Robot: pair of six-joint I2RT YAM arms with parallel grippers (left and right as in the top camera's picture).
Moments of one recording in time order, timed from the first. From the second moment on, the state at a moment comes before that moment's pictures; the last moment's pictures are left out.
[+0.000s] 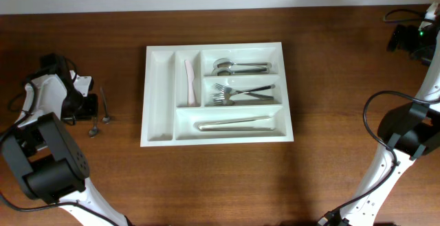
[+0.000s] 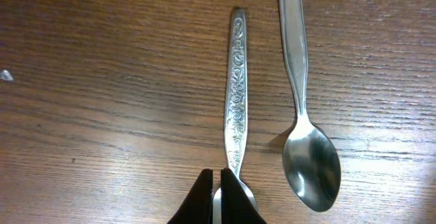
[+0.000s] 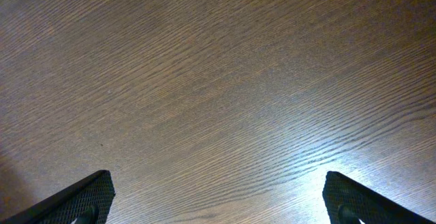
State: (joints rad) left arm 0.39 2.05 1.49 -0.94 -0.05 0.34; right arm -0.49 2.48 2.73 -1.51 -0.02 -0.01
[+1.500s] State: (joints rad) left arm 0.41 2.05 1.50 -1.22 -0.09 -0.33; right arm -0.49 2.48 2.73 -1.51 -0.02 -0.01
